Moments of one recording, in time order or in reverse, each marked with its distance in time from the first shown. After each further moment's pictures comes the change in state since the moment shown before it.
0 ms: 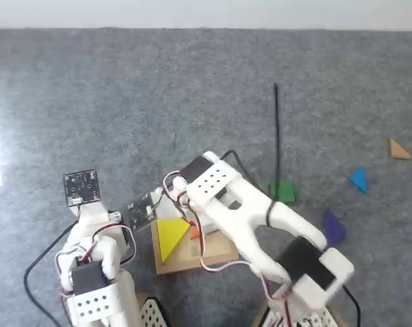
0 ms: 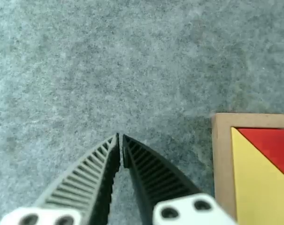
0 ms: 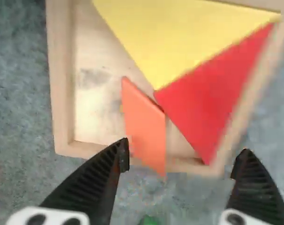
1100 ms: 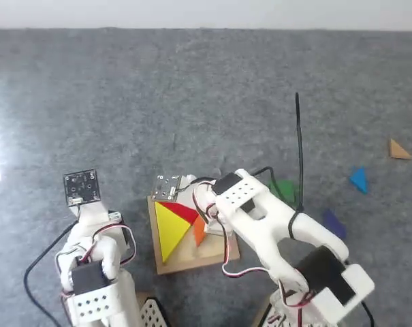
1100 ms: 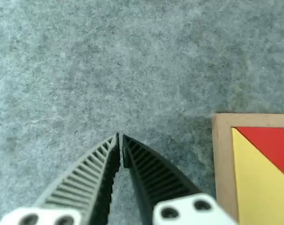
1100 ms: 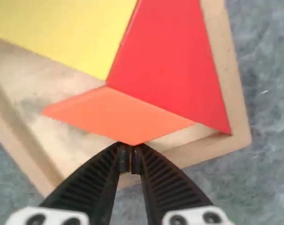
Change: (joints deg) left arm 0.0 0.0 0.0 0.0 0.0; right arm 5.5 -3.7 20.9 -22.8 -22.9
